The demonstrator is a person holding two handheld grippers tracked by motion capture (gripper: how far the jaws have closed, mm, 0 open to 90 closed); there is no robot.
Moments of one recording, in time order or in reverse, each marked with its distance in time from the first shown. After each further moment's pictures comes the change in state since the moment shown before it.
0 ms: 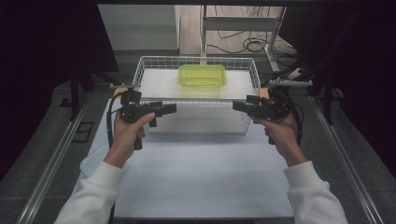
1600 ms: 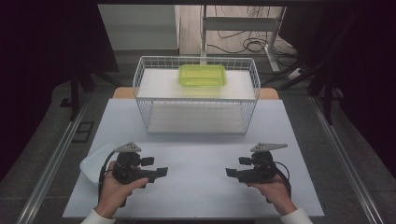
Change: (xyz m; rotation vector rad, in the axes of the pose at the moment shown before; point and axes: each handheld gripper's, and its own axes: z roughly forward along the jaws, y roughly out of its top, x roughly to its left) left arm 0.001 -0.129 -0.023 0.236 0.103 0.104; right arm 0.017 -0.162 0.011 0.289 0.008 0.003
